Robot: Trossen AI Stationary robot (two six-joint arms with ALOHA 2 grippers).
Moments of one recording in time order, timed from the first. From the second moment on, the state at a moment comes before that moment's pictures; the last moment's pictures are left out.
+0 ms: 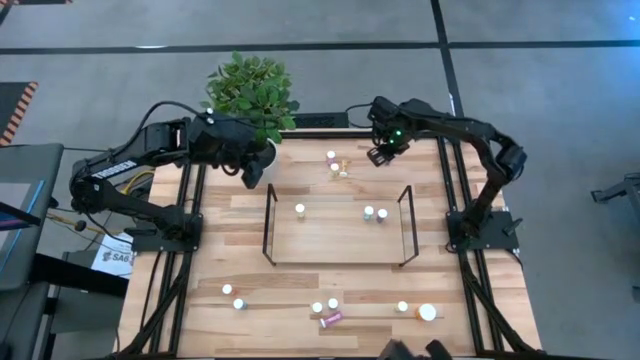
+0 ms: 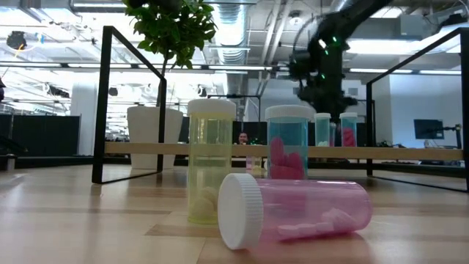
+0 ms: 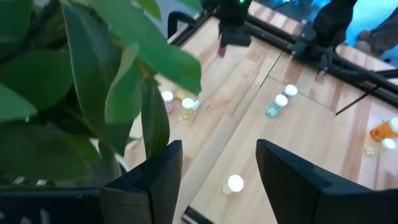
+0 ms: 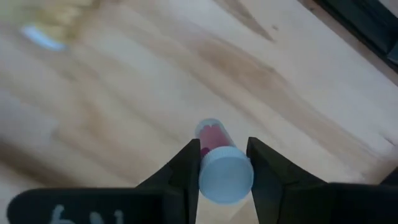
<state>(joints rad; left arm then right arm) 0.22 1.20 1.53 -1.01 -0.16 -0.32 -0.71 1.72 1.37 -1.08 0.02 0.25</state>
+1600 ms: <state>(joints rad) 0.00 1.20 1.53 -0.94 -0.11 -0.48 0.20 1.72 1.41 -1.29 0.10 0.38</state>
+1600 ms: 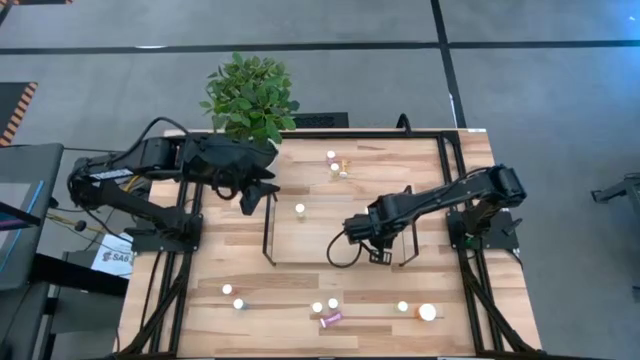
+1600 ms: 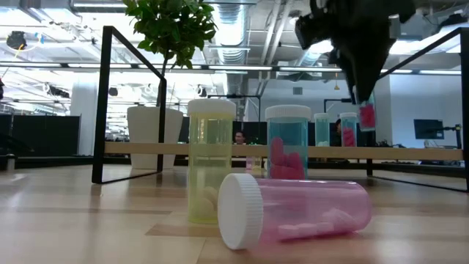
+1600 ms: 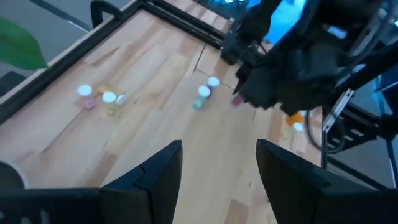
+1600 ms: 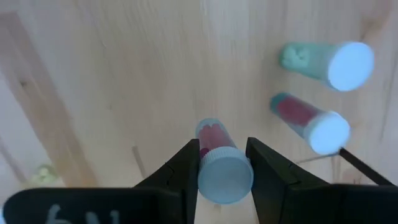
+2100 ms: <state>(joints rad) -0.11 1.20 1.53 -0.92 -0.21 -0.54 0.19 1.72 1.29 -1.15 0.11 0.30</state>
